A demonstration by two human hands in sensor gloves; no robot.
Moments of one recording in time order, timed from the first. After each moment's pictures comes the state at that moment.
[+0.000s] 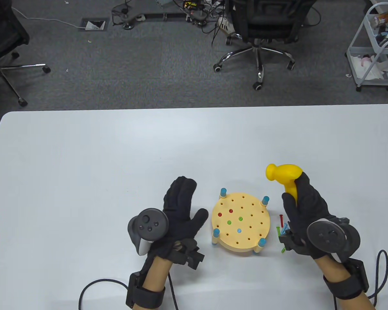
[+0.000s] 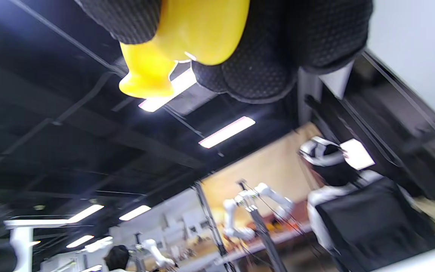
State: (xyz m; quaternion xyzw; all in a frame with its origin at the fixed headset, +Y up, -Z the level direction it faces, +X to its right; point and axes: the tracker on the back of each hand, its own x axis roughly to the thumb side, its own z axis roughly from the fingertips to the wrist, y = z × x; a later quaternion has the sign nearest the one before) left_hand -0.093 -0.680 -0.234 0.07 -0.19 0.49 0.85; right_hand 0.224 -0.646 -0.200 0.09 -0.36 0.90 0.25
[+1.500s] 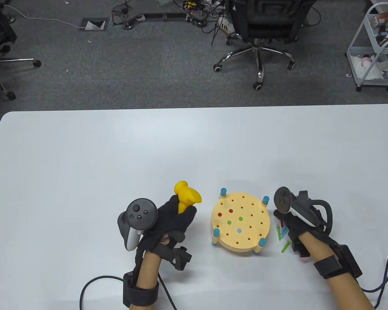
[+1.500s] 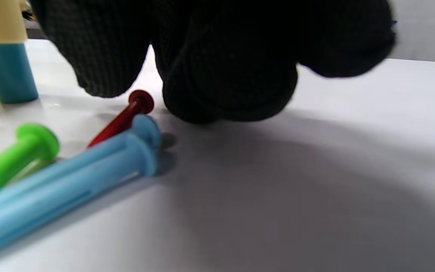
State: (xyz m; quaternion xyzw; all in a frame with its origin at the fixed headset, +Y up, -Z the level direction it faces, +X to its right) left_hand -0.136 -0.708 -0.250 -0.04 -0.10 0.49 0.86; right_hand 0.243 -0.772 -0.294 -0.06 0.08 0.99 -0.04
